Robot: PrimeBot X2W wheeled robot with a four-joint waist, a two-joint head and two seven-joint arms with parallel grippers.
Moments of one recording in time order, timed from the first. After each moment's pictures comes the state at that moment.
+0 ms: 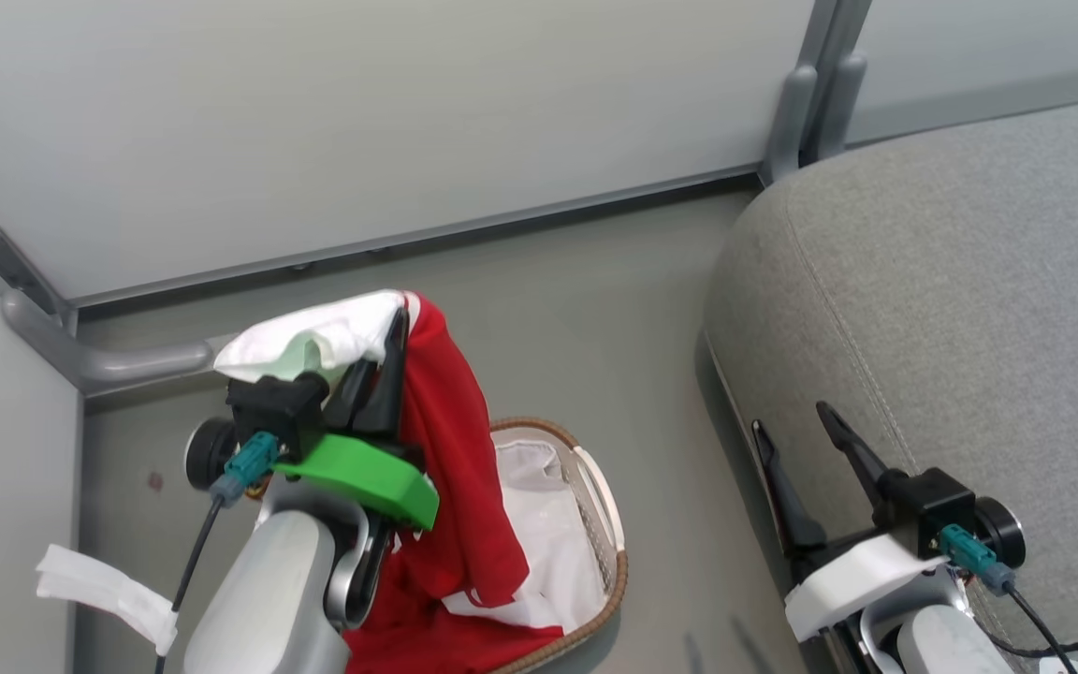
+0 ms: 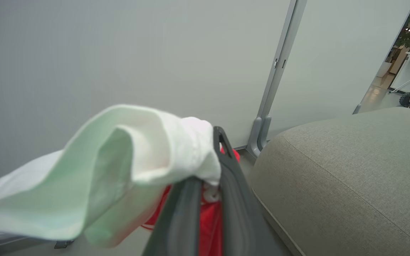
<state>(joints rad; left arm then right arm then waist) -0.38 0.07 -0.35 0.43 -0.37 -0.13 -0.26 -0.12 -0.05 0.14 0.24 0.14 0.13 -0.26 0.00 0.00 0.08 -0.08</state>
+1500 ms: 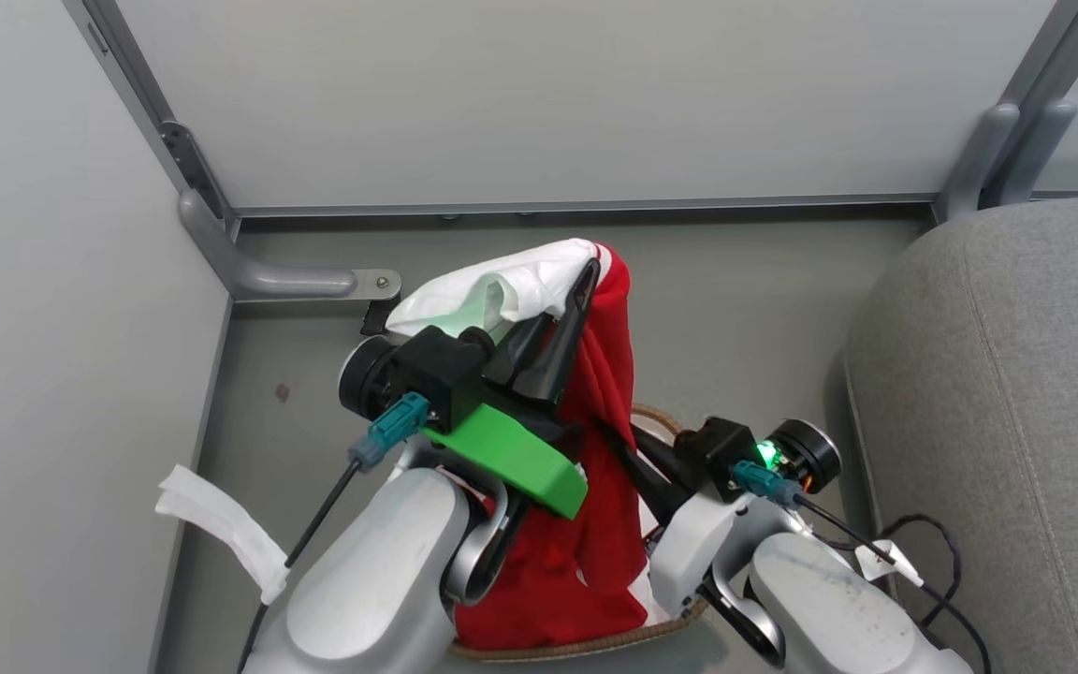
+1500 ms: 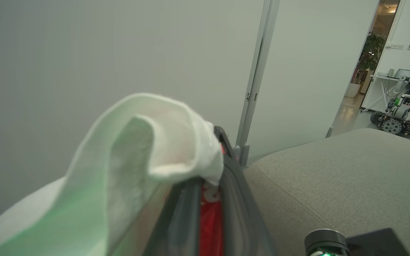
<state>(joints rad) -0.52 0.05 -0.69 0.31 -0.52 -0.07 -0.26 -0.47 -0.05 0.61 0.61 0.25 0.13 -0.26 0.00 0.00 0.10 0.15</state>
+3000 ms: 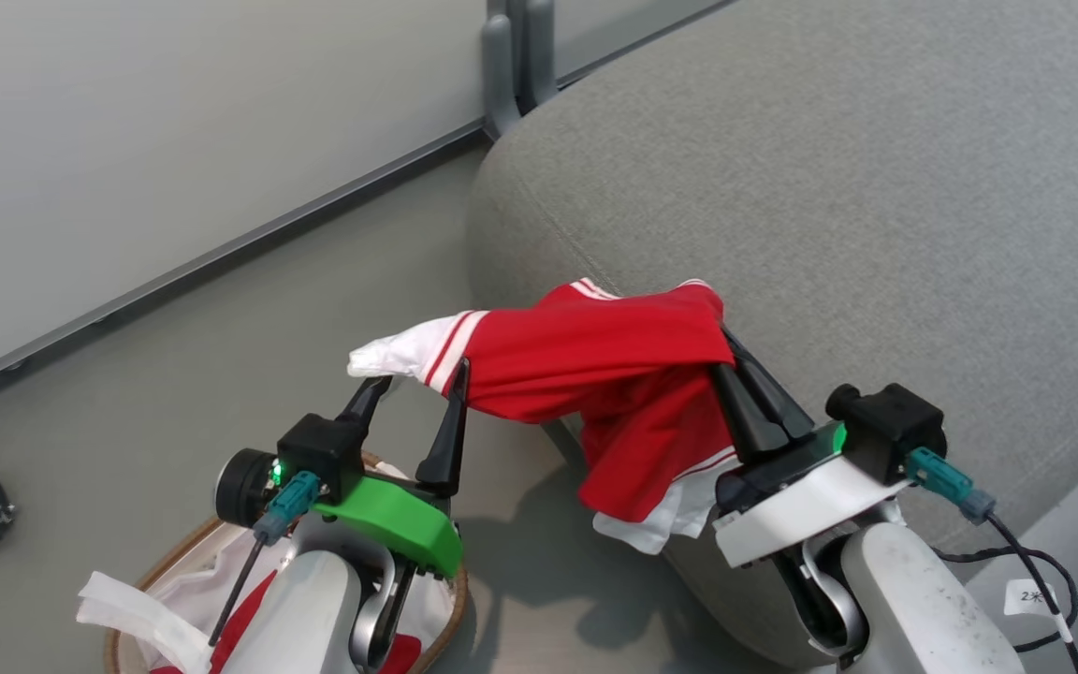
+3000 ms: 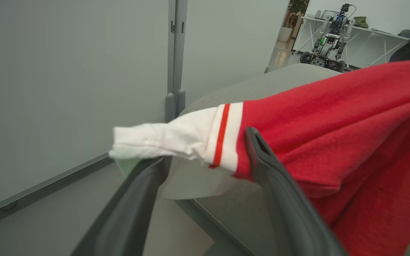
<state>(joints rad) -0.32 0.06 -0.37 0.42 -0.30 -0.12 -0.26 -0.27 -0.05 0.32 0.15 0.32 0.13 -0.26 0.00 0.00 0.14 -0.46</state>
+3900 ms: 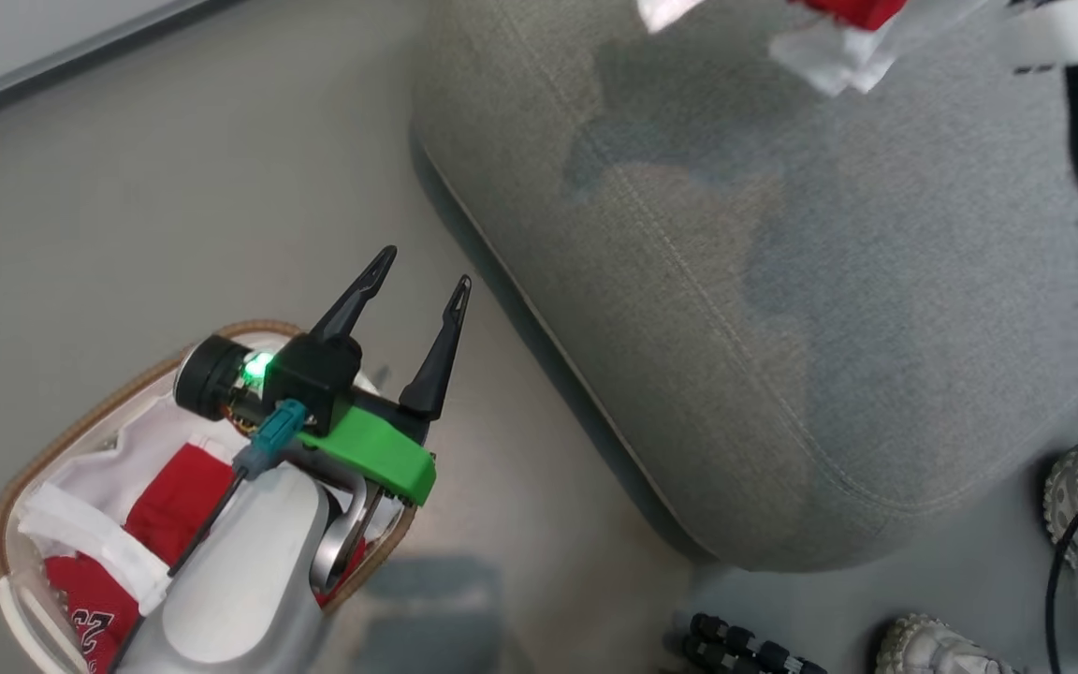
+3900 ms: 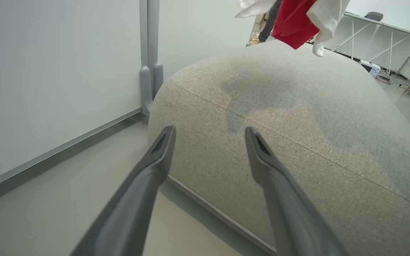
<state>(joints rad) -0.47 0.20 -0.52 0.35 -0.30 -0.13 -0.26 -0.95 -0.19 -0.03 0.26 0.00 0.13 -0.26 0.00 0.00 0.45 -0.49</state>
